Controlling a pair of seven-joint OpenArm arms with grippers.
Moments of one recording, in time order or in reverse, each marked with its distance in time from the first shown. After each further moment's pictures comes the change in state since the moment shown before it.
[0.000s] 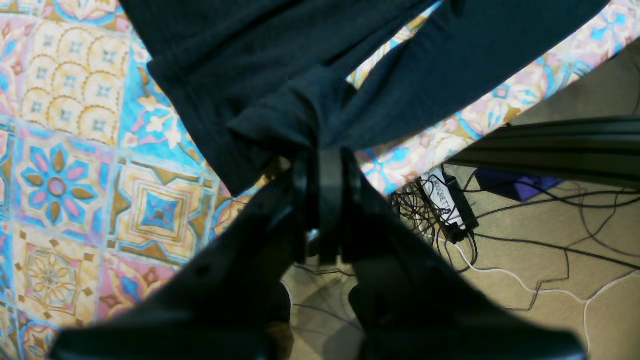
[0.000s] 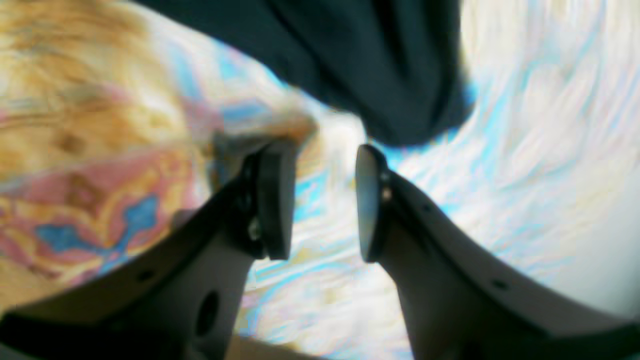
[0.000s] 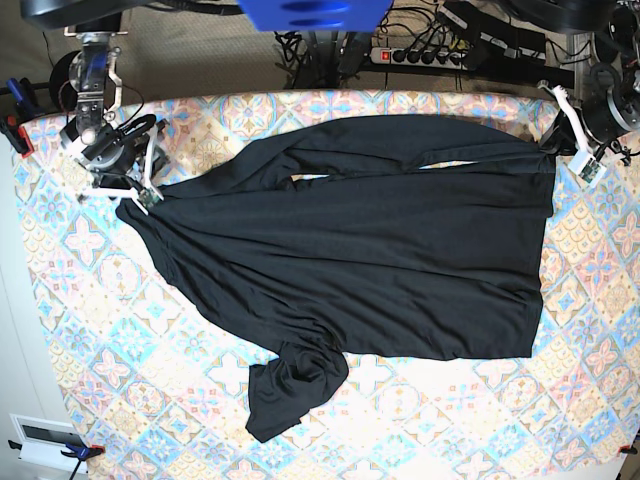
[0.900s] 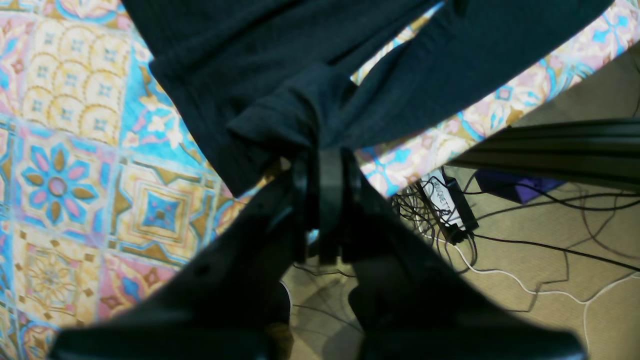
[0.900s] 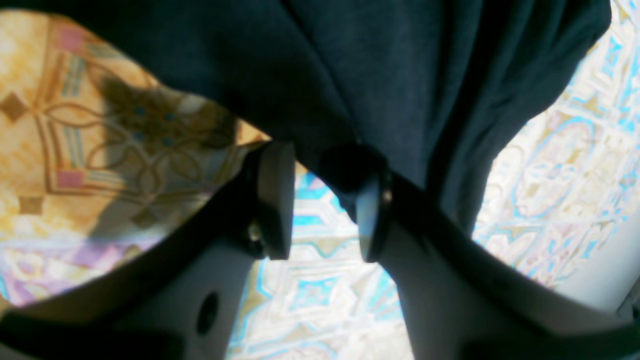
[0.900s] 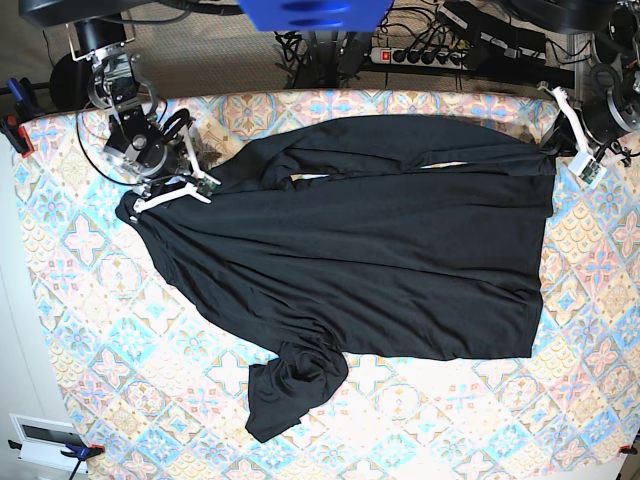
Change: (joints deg) left arm 0.0 0.0 0.2 0.0 0.0 0.0 0.0; right arm 4.6 2.8 -19.3 -4.5 -10.2 0.1 4.7
